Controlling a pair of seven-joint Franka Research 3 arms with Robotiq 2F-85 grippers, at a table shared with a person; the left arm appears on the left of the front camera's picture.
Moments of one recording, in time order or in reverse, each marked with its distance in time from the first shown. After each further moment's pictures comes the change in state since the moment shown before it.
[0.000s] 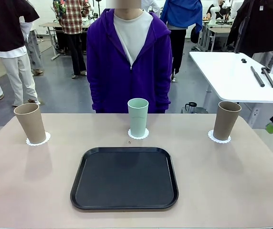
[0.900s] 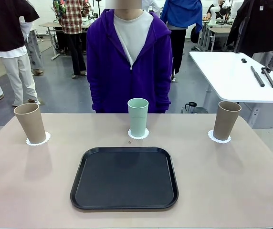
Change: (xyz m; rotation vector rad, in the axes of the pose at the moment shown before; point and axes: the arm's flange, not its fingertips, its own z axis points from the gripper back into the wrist) left arm 0.000 0.000 0.000 0.000 -0.001 0.000; right arm -0.105 -0.118 -0.058 0.891 -0.139 -0.371
